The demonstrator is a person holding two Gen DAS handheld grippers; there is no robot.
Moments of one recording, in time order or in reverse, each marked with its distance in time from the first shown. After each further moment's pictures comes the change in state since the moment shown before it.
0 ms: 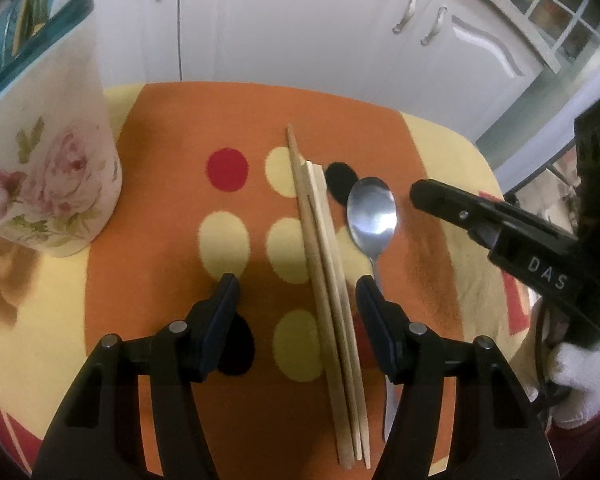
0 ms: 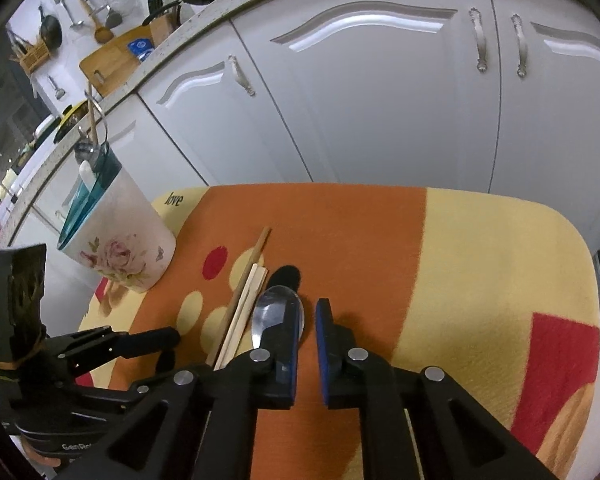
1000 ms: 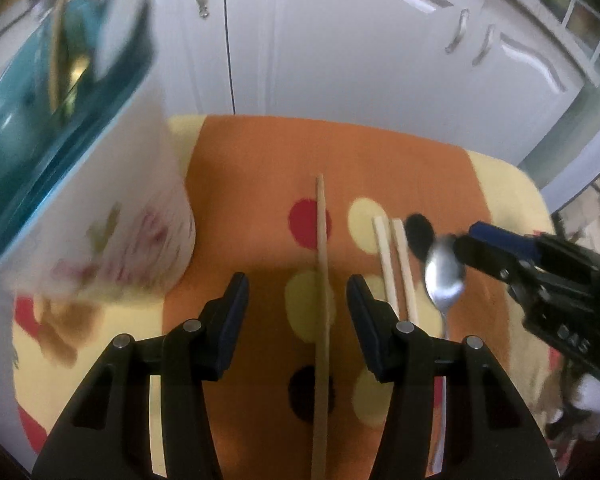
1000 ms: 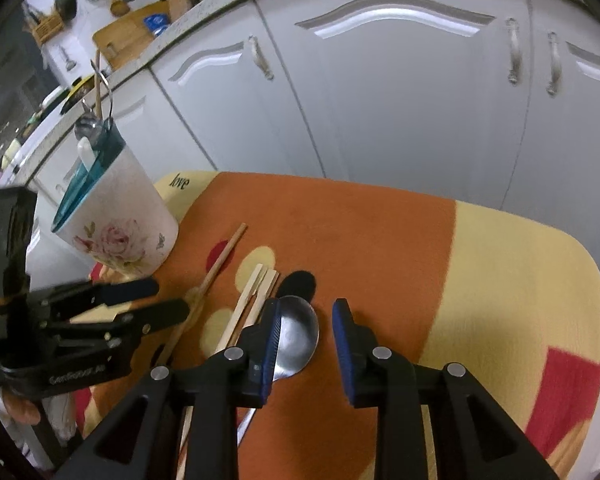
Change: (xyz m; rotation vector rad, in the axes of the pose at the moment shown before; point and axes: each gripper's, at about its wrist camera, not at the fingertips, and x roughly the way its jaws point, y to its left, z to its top) left arm 0.001 0.026 0.035 -0.024 -0.038 0.189; right arm 0.020 0.007 0.014 -0.092 0.055 0.017
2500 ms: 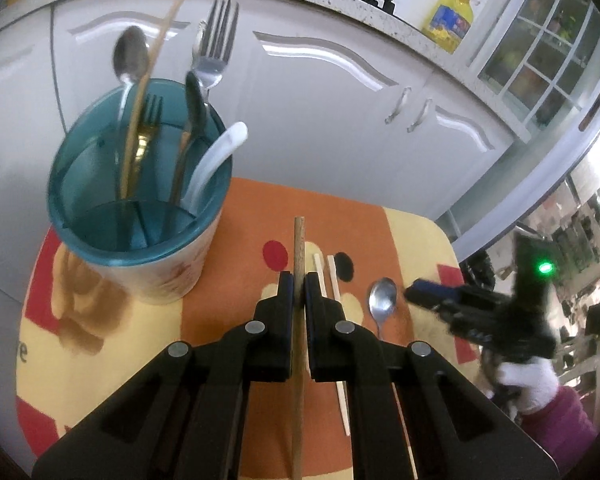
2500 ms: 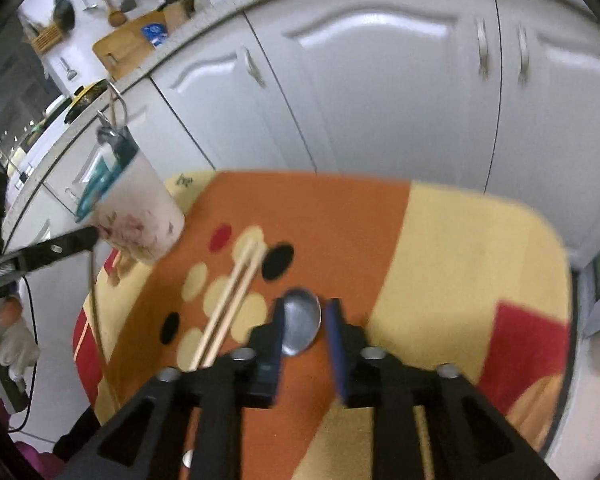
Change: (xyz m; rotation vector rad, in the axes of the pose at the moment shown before) left arm -0.104 0.046 -0.014 -0.070 -0.163 -0.271; right arm -0.039 -0.018 -0.026 0.051 0.006 0.012
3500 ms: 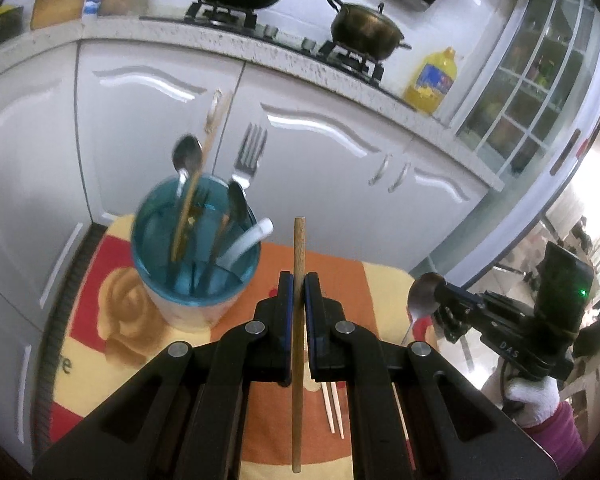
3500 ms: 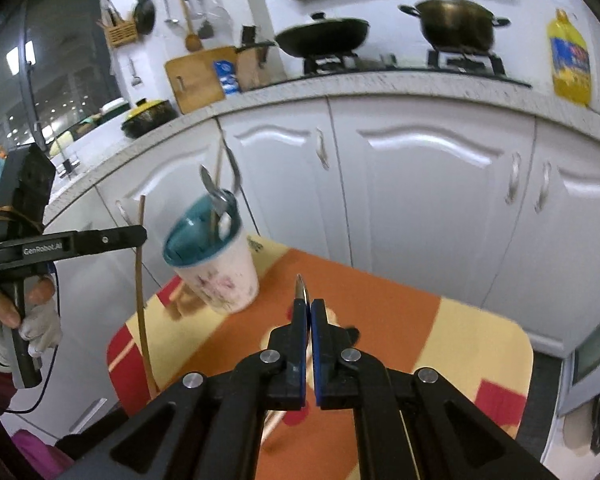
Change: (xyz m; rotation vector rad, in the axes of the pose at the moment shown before) left arm -0.096 0.019 0.018 -0.033 -0.179 -0.051; right arm -0.094 0.098 0.028 -0.227 -0.245 0.001
